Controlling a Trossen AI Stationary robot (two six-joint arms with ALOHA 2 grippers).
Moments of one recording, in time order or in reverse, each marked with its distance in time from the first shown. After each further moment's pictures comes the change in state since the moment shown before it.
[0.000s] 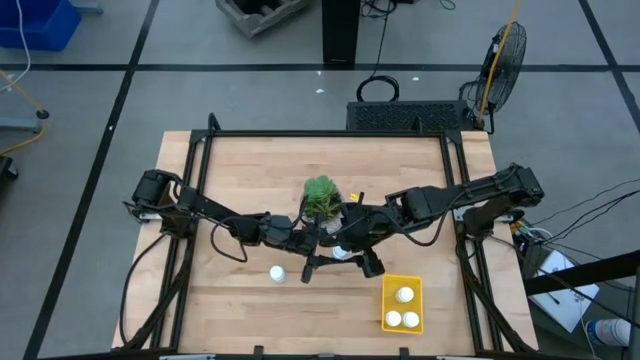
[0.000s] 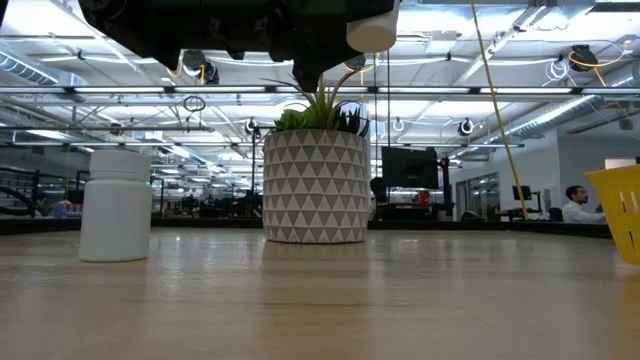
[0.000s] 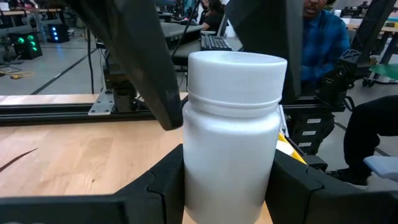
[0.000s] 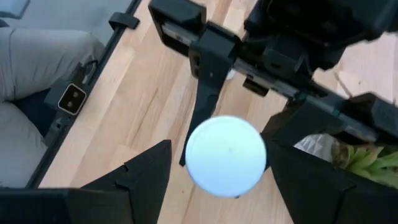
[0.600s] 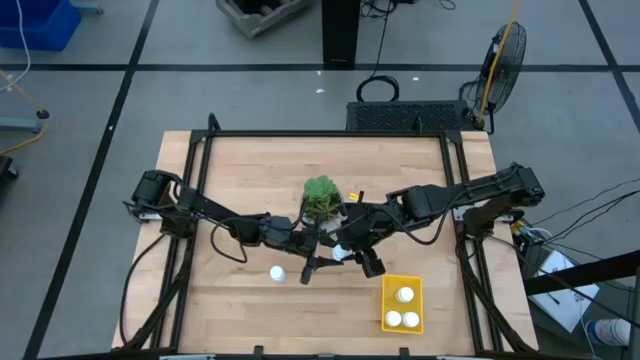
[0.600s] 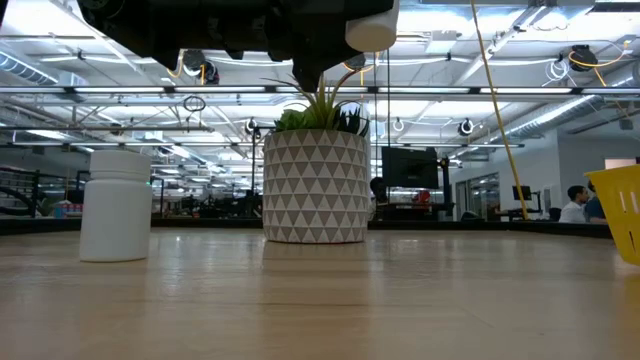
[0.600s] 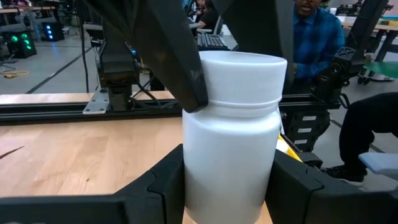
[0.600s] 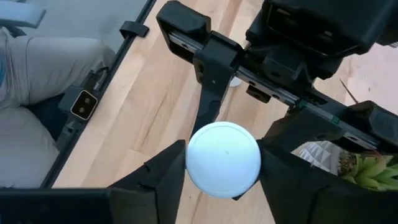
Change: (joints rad) left arm -0.001 0.000 0.000 -0.006 0.009 -0.001; right arm -0.001 -0.008 0.000 0.015 -0.050 0.011
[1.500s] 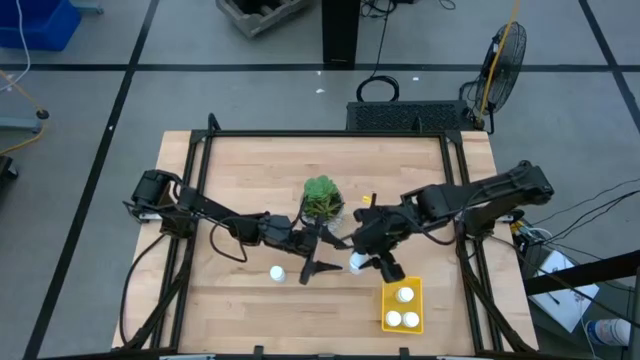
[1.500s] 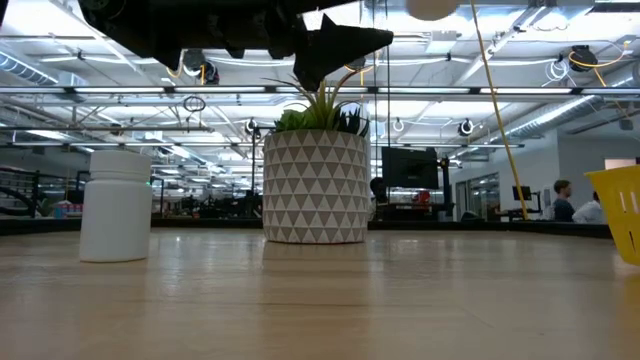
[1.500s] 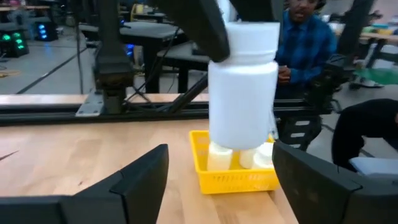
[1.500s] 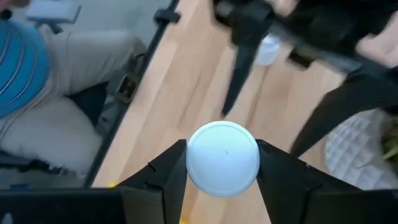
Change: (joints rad) left arm -0.001 0.000 0.000 0.014 0.027 -0.020; right arm 0.030 -0.070 0.001 -0.119 -0.065 0.076
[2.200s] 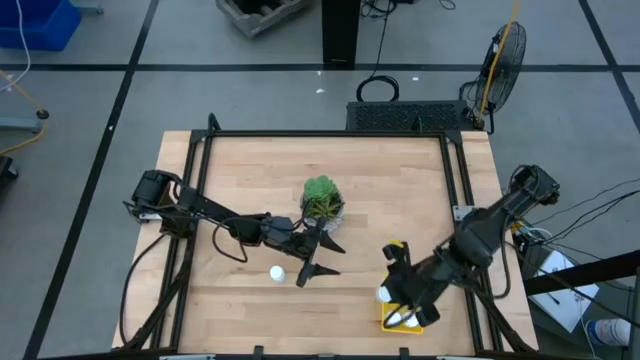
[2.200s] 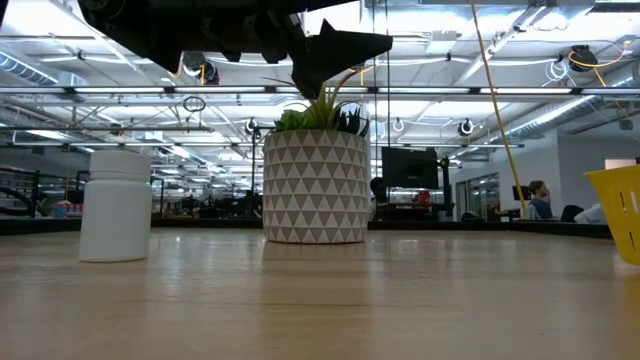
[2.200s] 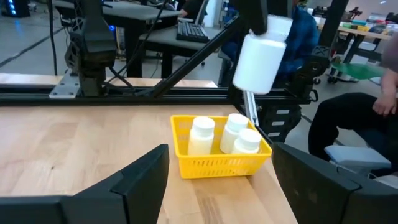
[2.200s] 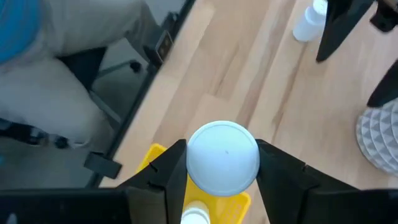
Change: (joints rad) left arm 0.000 0.000 0.000 -0.048 0.072 -0.050; right arm 0.380 -0.043 -0.027 -0.094 0.299 0.186
